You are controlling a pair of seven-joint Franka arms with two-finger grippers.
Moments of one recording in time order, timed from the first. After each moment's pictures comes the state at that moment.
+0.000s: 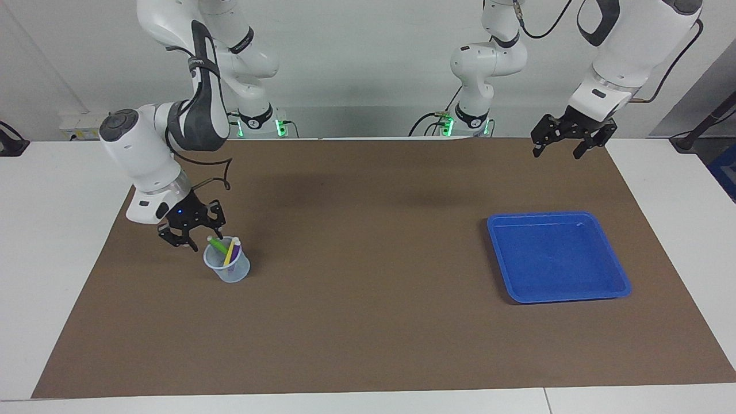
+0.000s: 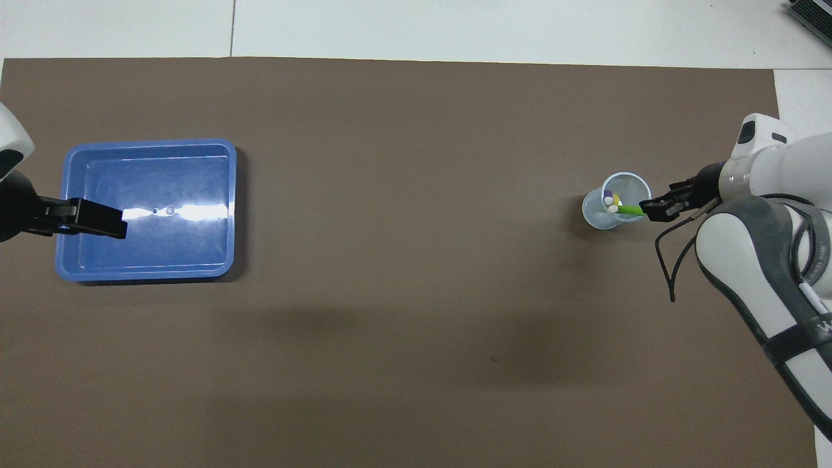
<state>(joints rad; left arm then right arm) 0.06 -0.07 -0.12 -1.69 -0.05 1.60 0.04 -0.19 0.15 0.15 -1.98 0.13 2.25 -0.61</state>
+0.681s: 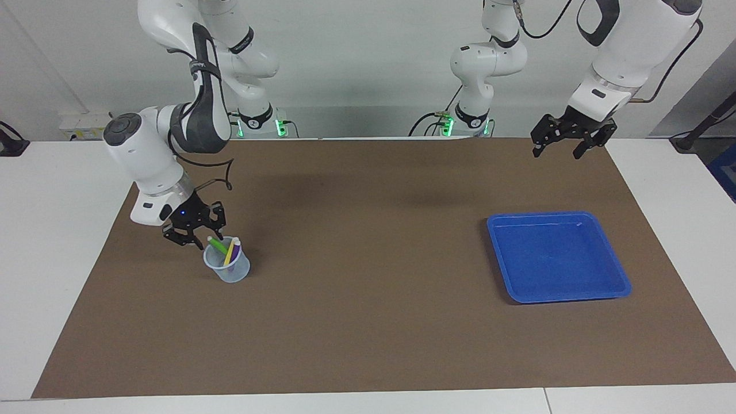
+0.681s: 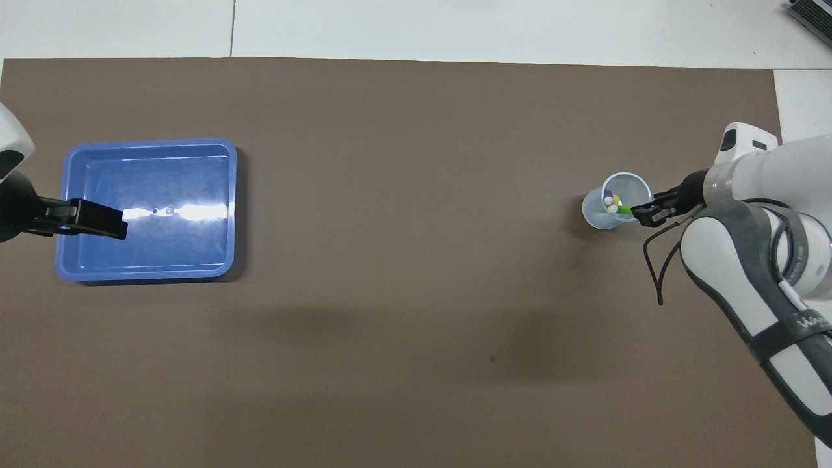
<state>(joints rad) 0.06 -0.07 -0.12 -1.69 -0.05 1.60 0.04 -0.19 0.15 0.15 -2.00 0.13 2.25 -0.61</state>
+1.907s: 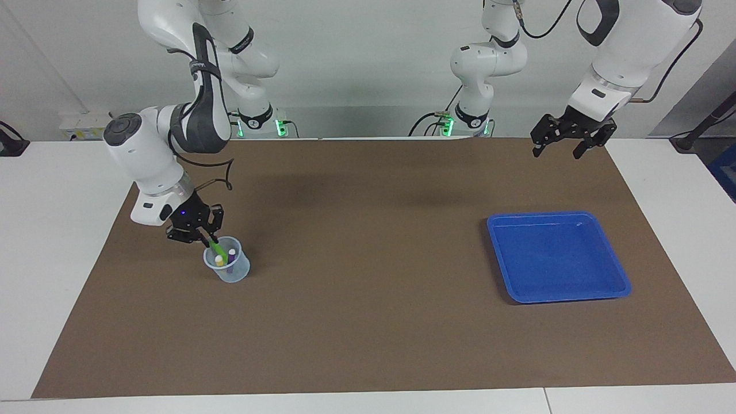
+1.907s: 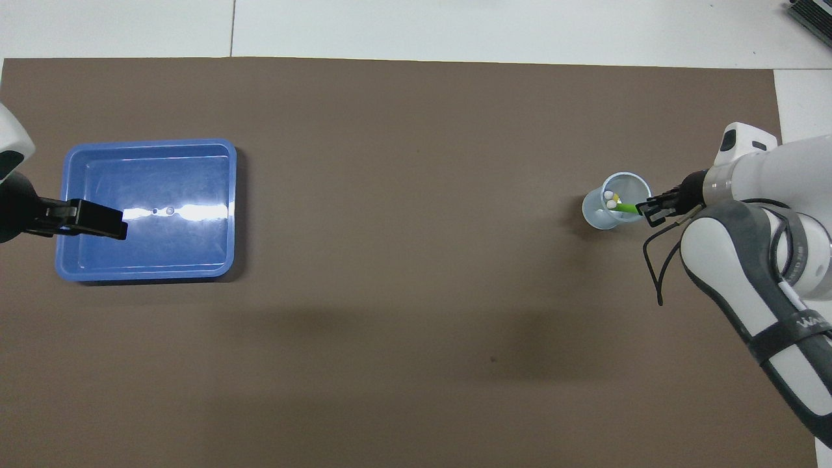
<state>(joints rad) 0.06 -0.07 -0.12 -1.69 -0.05 1.60 0.04 -0.19 0.15 0.15 -2.00 0.13 2.25 -0.61</state>
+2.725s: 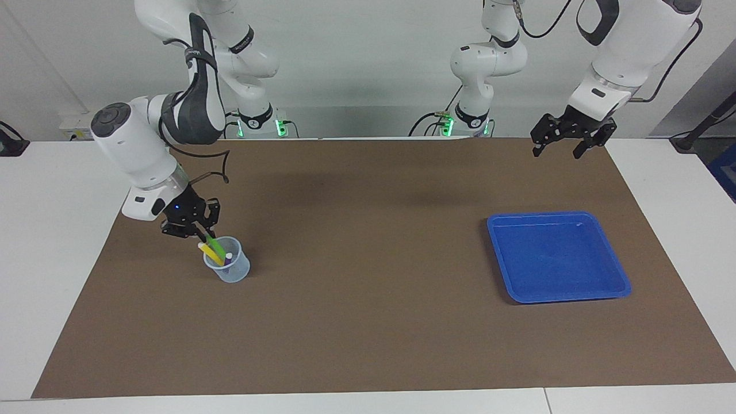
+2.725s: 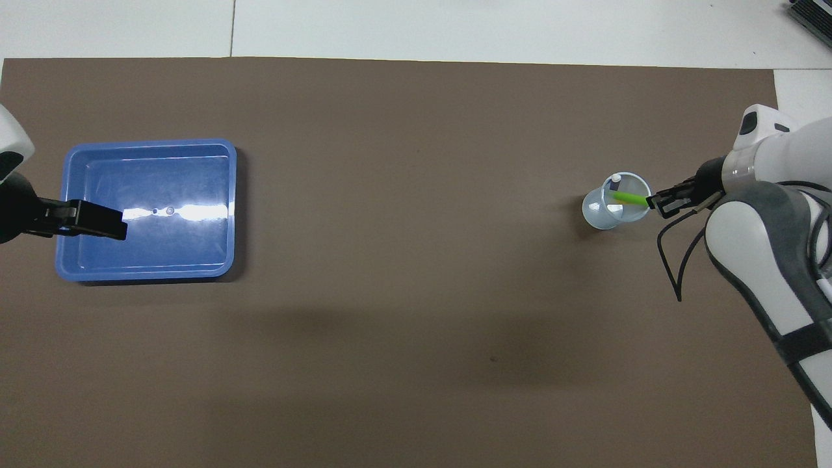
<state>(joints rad) 0.06 -0.08 -0.12 -1.69 -0.05 1.60 0.04 -0.19 0.13 0.15 -1.88 0.13 2.07 -0.58</state>
